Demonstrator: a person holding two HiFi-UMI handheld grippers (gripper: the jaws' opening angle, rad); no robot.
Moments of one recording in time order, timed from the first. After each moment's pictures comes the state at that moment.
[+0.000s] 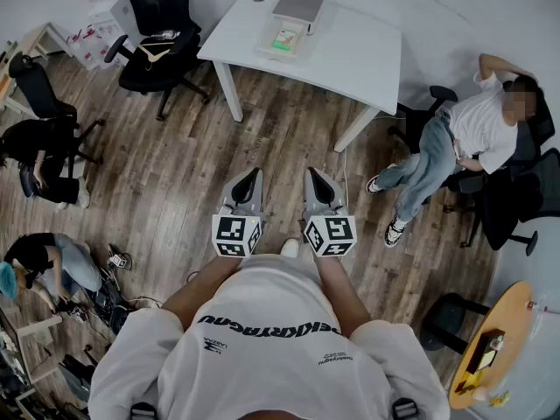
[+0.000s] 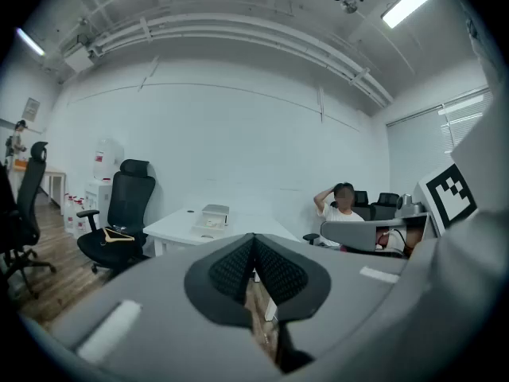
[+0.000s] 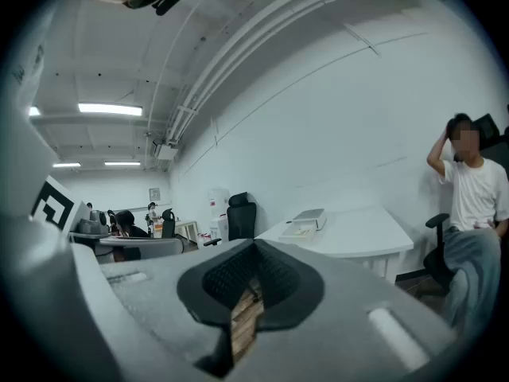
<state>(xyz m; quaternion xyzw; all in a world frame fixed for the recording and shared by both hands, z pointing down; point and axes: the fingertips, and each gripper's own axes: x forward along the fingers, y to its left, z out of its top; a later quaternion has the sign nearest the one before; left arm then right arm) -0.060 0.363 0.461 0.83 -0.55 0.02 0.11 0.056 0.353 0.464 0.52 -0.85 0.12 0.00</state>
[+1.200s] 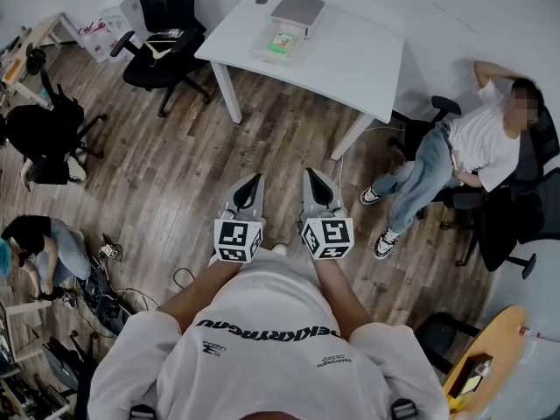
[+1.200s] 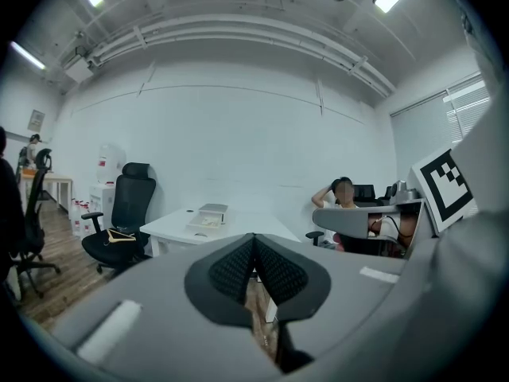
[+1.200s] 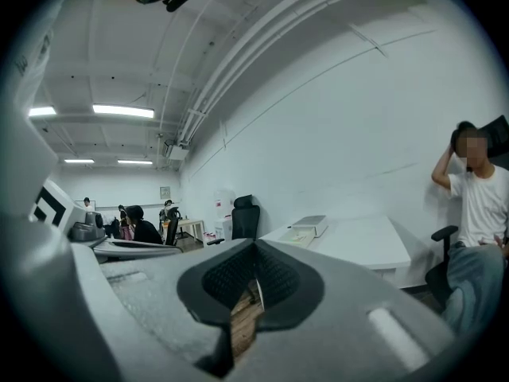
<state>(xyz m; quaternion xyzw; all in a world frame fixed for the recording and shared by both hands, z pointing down) 0.016 0.362 0.473 0.81 -0.58 0.03 0.10 0.119 0.338 0.461 0.49 -0.87 0.09 0.01</state>
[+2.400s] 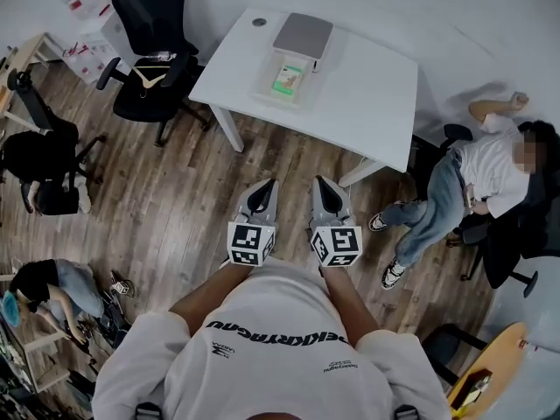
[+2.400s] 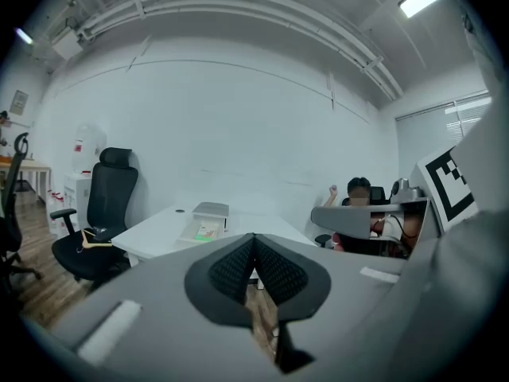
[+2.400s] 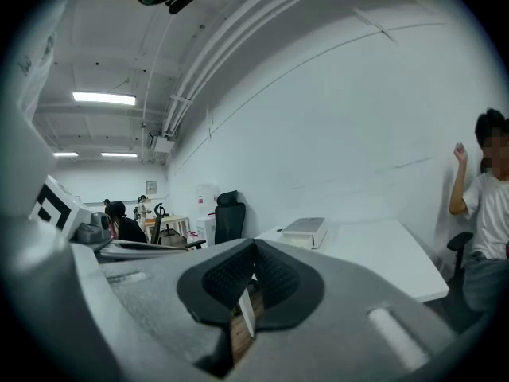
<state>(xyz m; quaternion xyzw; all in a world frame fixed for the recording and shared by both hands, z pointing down) -0.025 0.142 0.485 0.83 -0.53 0.04 0.13 0.069 0.130 0.466 0.51 -0.85 0.10 0.03</state>
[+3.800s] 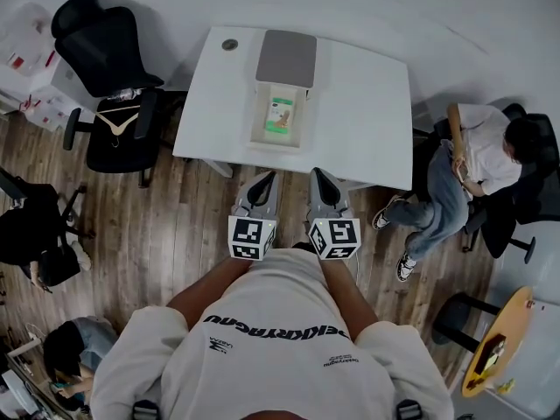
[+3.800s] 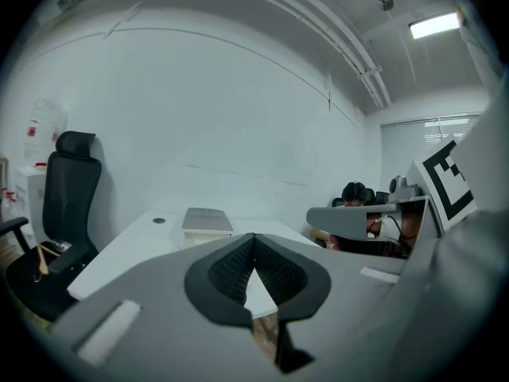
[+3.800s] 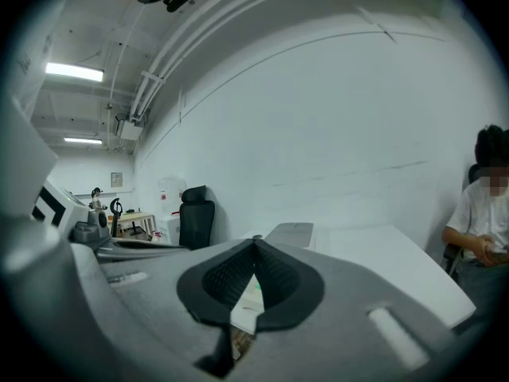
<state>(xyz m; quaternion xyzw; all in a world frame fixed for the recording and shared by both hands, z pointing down) -0.072 -0.066 0.483 0.88 -0.44 0.05 0.14 0.014 -0.062 0.465 0.60 -0.79 0.11 0.05</state>
